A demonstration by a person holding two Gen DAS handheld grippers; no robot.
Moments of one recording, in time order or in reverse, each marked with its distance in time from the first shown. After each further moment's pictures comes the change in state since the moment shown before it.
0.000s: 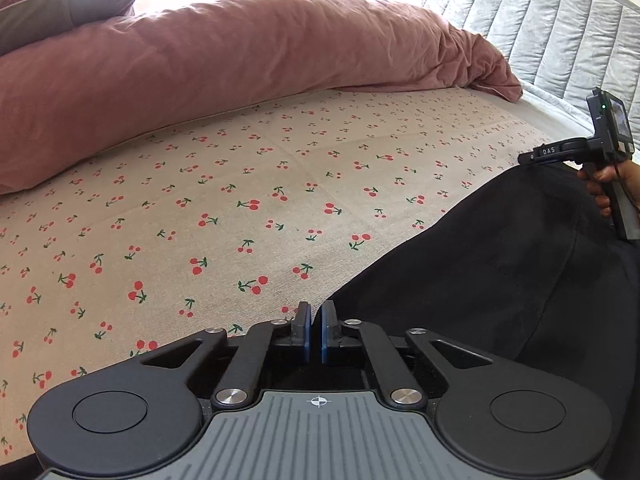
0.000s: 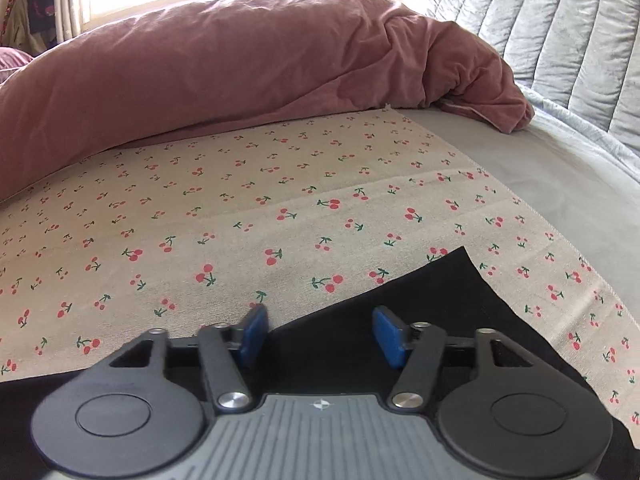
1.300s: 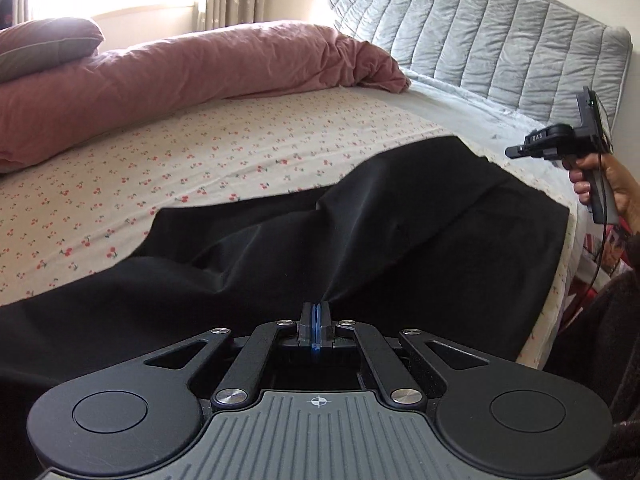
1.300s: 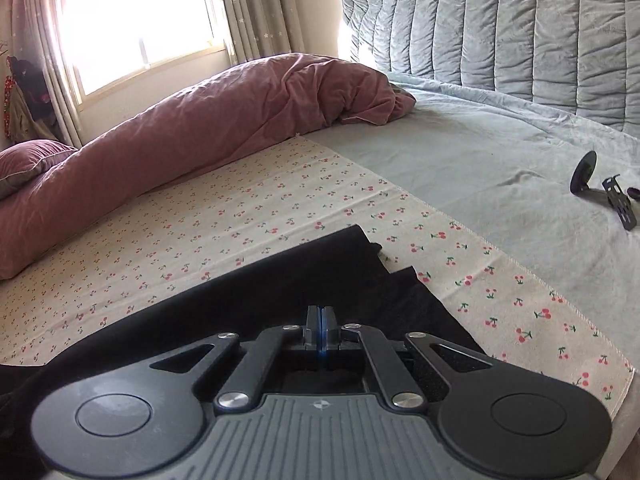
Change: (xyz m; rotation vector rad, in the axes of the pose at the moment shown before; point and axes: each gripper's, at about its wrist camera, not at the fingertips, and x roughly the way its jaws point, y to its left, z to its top) left arm -0.191 -0.148 -0.132 0.080 -0.009 -0.139; right arm -0.237 -0.146 -0.129 0.257 -0.070 0.078
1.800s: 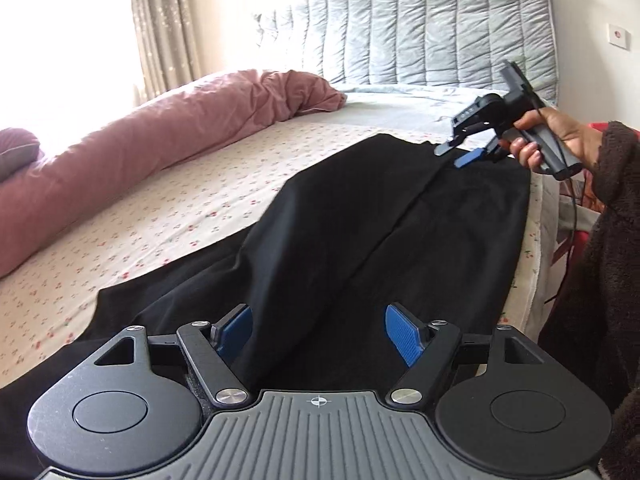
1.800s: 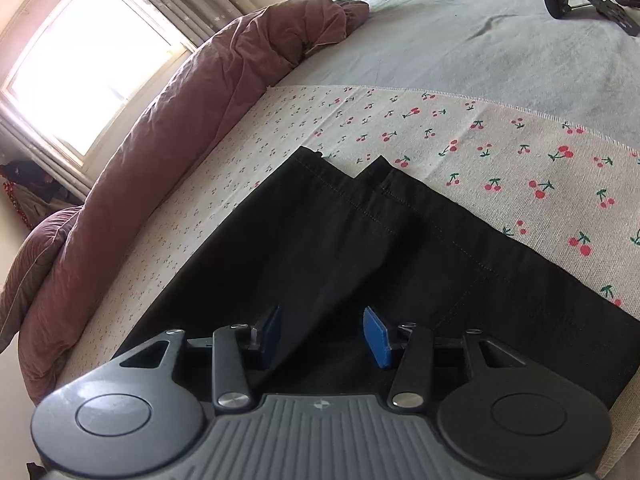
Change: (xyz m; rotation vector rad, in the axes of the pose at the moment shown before) left arm 0.016 -0.081 -0.010 0.292 -0.148 -0.007; right arm 0.033 -0.062 -0.036 0.371 0.159 0.196
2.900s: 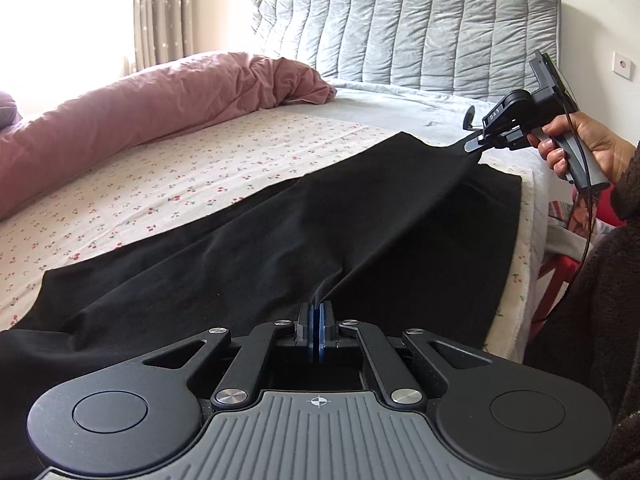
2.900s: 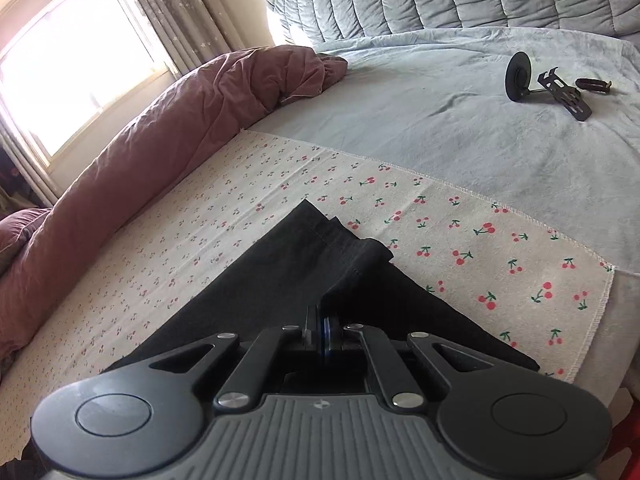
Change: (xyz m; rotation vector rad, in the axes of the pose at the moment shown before) left arm 0.014 -0.011 -0.002 -0.109 0.019 -0.071; right arm -0.060 0.011 -0.002 -0.126 -0.132 -0.190
